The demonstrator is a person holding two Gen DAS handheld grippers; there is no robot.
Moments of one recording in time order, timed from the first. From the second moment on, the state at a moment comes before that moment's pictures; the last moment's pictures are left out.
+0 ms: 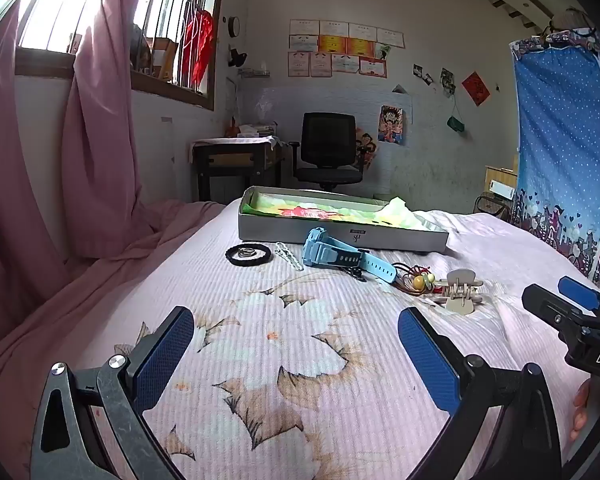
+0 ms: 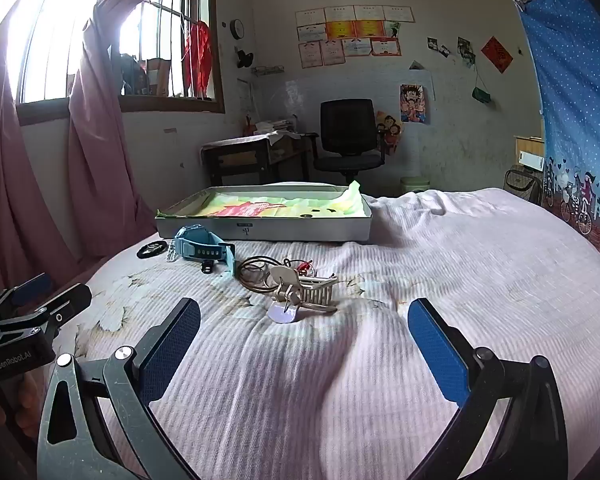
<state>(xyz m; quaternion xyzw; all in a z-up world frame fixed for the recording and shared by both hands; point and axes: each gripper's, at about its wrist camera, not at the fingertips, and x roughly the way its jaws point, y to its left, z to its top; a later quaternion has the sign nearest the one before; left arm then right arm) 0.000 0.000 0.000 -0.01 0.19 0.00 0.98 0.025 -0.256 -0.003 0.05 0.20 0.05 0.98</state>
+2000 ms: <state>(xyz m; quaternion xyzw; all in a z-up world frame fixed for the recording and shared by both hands) -0.004 -0.005 0.003 0.00 0.18 0.00 0.98 0.024 -0.256 -0.003 0.05 0.19 0.05 0.98</state>
